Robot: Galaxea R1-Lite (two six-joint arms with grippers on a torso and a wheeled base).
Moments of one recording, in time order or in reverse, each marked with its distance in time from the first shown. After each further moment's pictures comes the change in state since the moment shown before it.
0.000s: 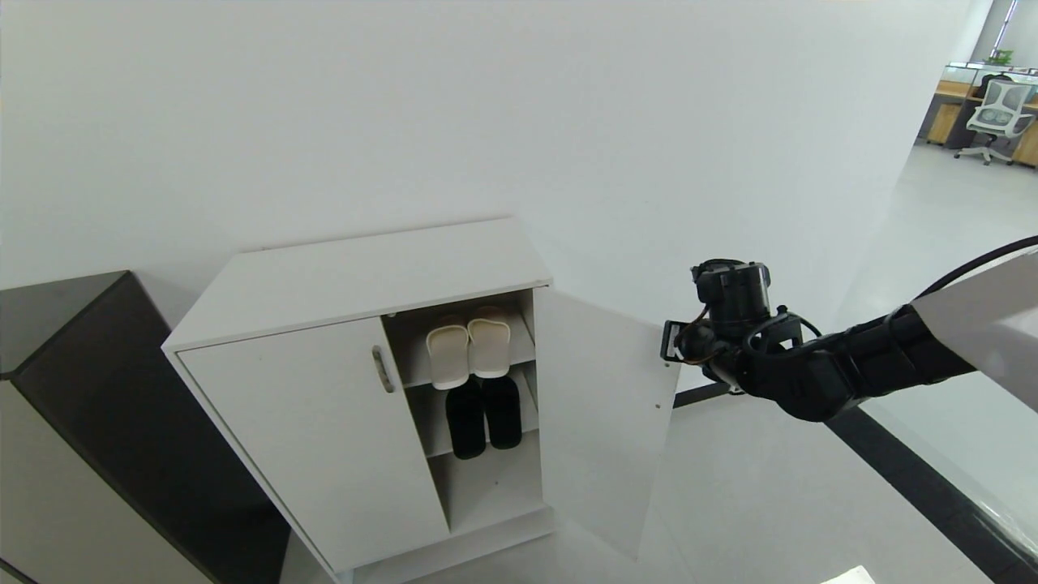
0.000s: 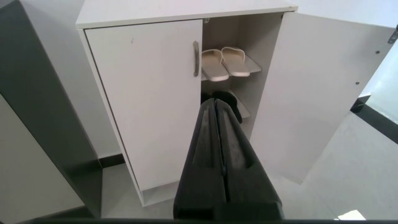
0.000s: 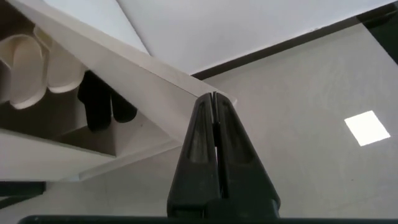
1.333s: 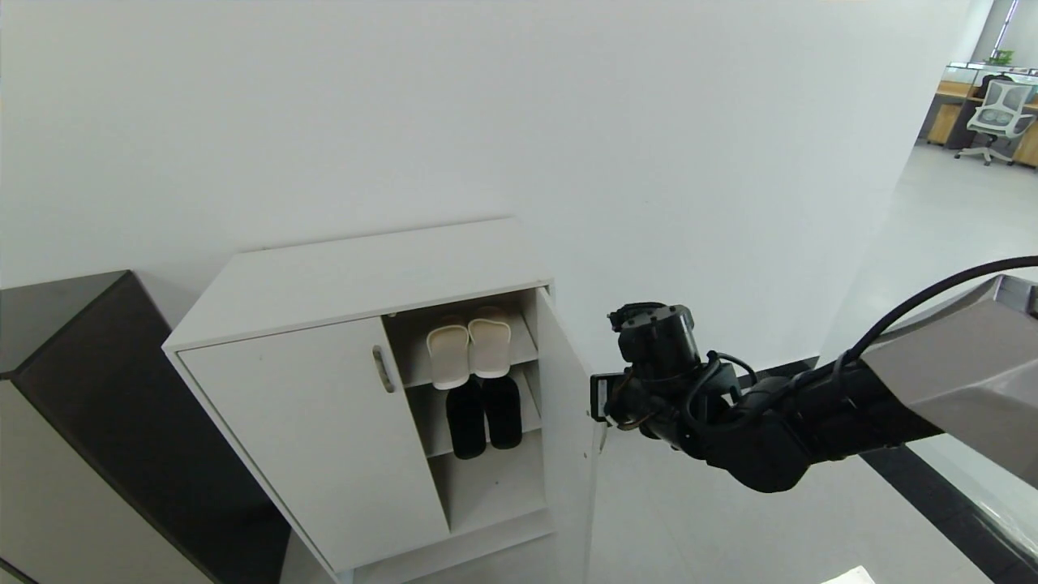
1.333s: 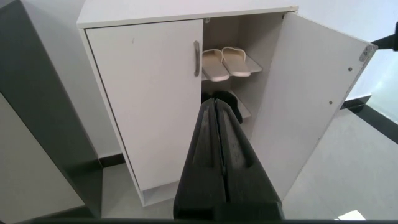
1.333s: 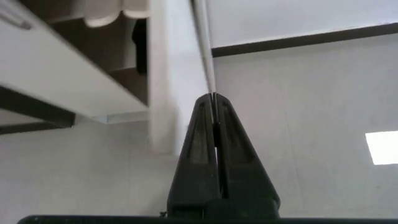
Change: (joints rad) left arm 0.000 0.000 0.000 0.000 0.000 0.000; right arm 0.231 0.000 0.061 0.003 0.003 0.004
